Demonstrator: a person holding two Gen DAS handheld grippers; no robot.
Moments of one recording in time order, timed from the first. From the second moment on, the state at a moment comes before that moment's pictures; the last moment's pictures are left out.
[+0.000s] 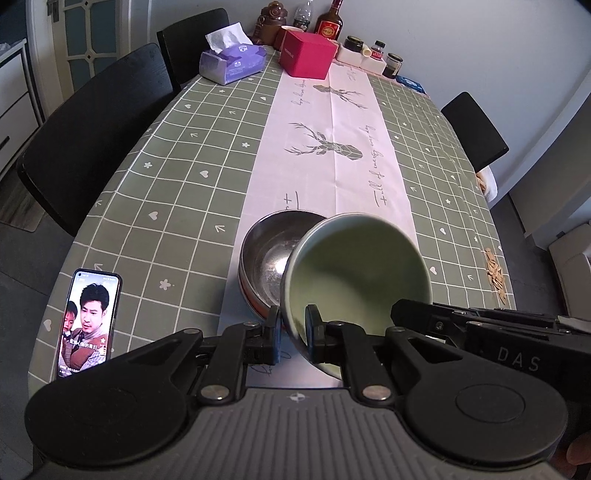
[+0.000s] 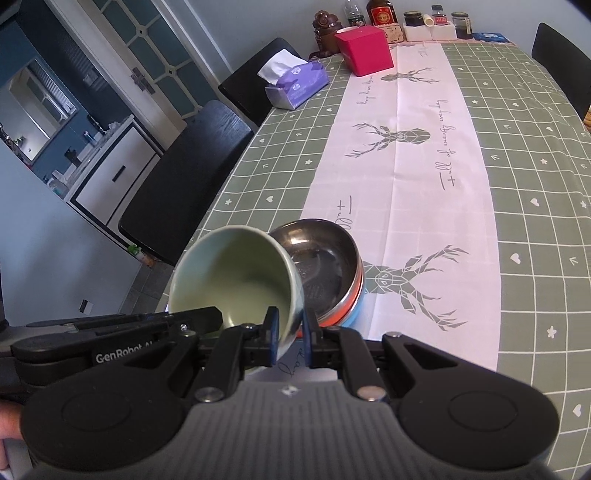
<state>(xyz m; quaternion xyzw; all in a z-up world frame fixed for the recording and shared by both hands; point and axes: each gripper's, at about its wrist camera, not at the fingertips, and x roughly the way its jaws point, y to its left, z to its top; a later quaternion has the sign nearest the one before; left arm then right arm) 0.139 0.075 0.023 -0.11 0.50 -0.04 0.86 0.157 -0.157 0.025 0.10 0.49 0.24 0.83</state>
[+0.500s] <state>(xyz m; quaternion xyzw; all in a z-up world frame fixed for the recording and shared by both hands) 0.182 0.078 0.016 -0.10 0.53 -0.05 0.84 0.192 -0.145 0.022 0.09 0.50 0.23 0.83</state>
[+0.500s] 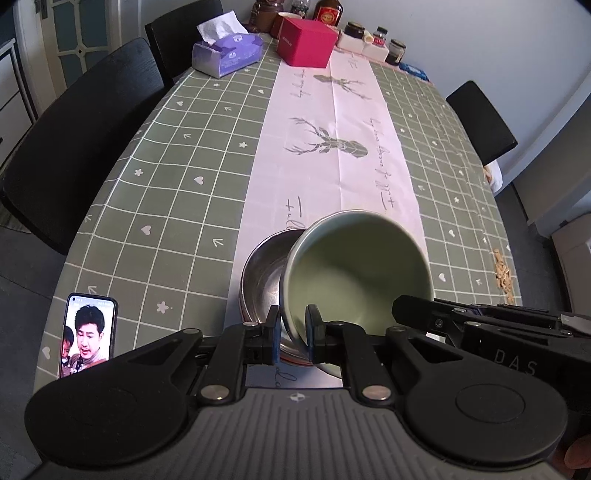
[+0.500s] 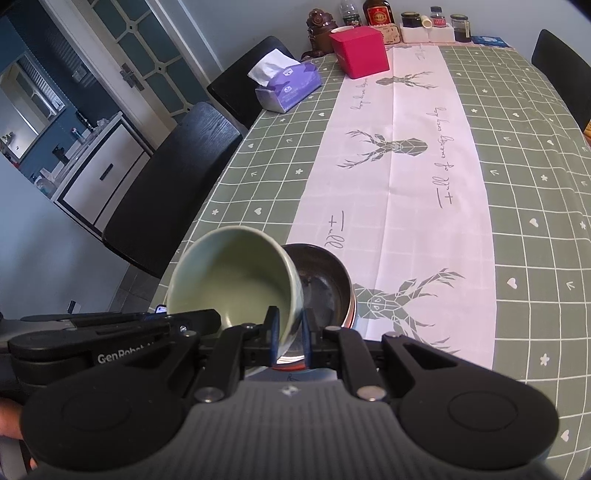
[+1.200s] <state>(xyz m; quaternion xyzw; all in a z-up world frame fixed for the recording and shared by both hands) 0.226 0.076 -0.035 -0.07 0.59 -0.04 0.81 0.233 -0.126 -0.029 0.07 0.56 0.20 0.80</state>
